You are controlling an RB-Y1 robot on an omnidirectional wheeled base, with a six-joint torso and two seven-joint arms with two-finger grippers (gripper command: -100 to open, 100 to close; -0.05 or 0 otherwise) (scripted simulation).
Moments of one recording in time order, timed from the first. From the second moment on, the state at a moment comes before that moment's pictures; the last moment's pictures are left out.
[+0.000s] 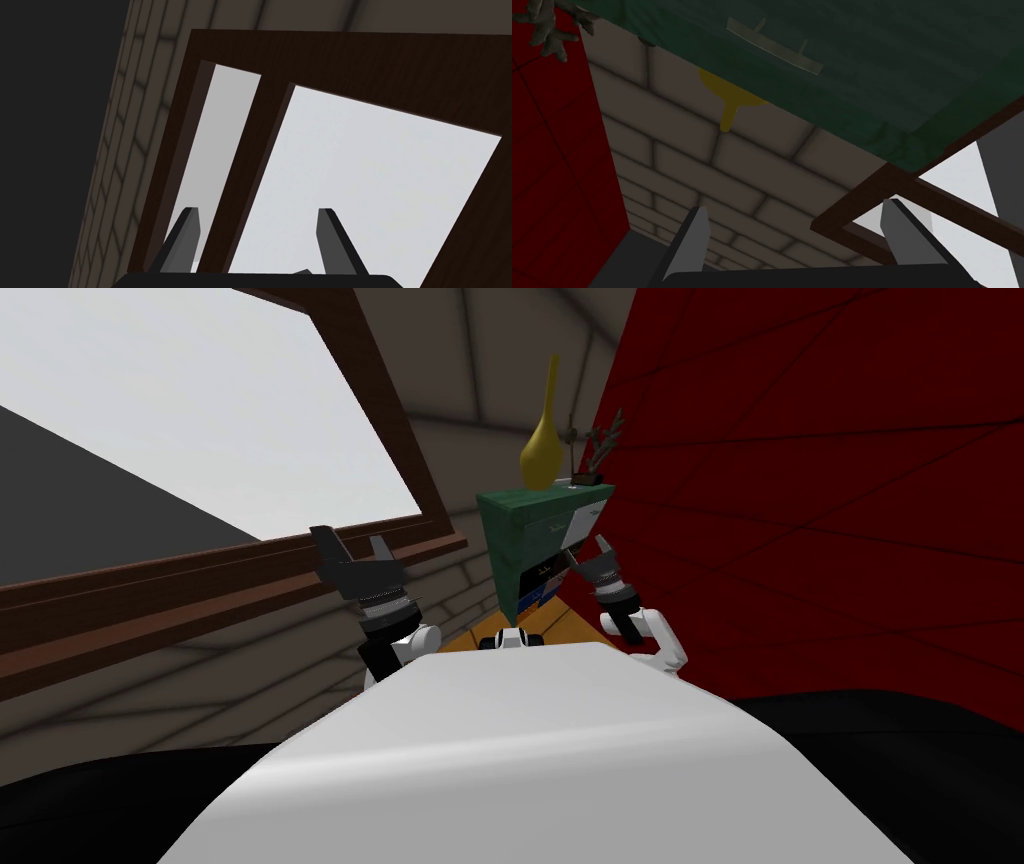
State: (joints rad) left arm 0.46 -0.01 0.05 -2.40 0.11 -0.54 -0.03; right arm 0.40 -0.37 -0.18 -2.25 0.63 -0.43 0.74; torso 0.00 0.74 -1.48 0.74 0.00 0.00
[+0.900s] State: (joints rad) left arm 0.46 -0.01 0.05 -2.40 0.11 -0.54 -0.03; right arm 0.36 -0.47 -0.24 -2.19 0.83 -0.44 0.96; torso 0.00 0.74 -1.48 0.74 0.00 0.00
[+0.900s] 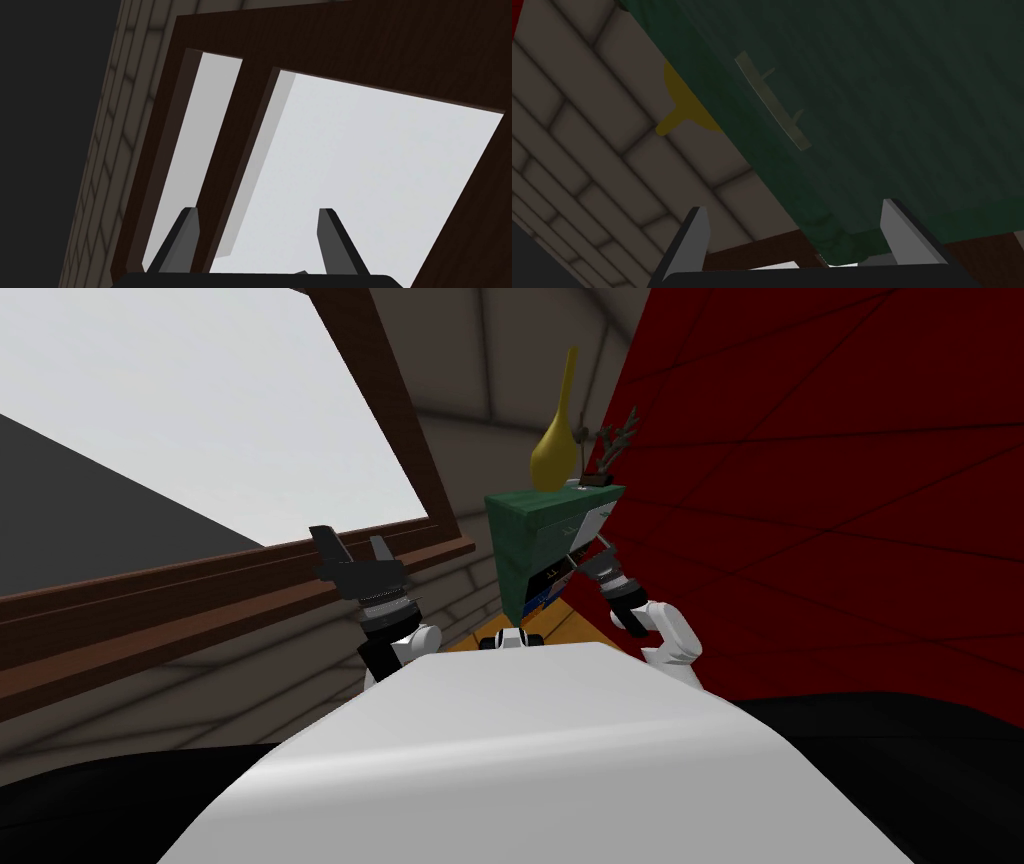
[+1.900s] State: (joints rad) left arm 0.46 -0.01 0.05 -2.40 0.11 -0.54 -0.03; right arm 0.31 -0.57 -0.31 -2.13 1.05 -0.45 1.18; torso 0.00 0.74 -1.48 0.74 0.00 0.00
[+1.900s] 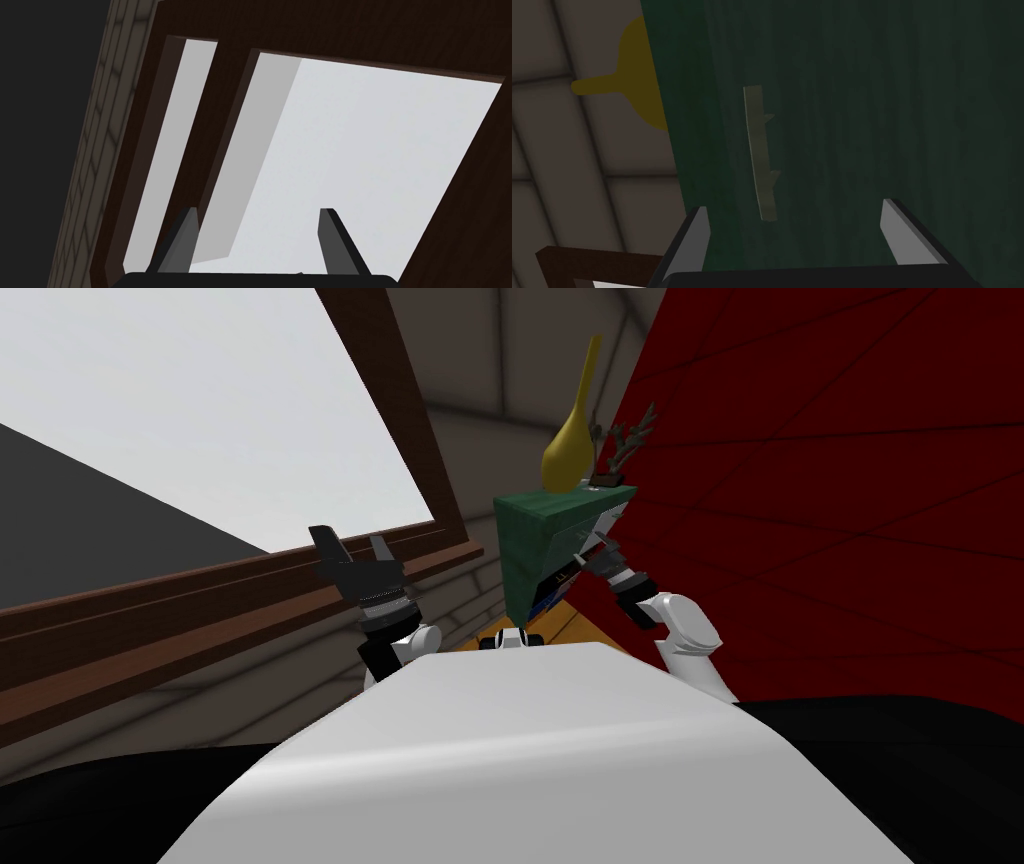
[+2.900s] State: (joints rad) left arm 0.46 -0.01 0.05 -2.40 0.11 -0.54 -0.03; right arm 0.32 -0.62 -0.34 -2.15 1.04 -0.45 1.15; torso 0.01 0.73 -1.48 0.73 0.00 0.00
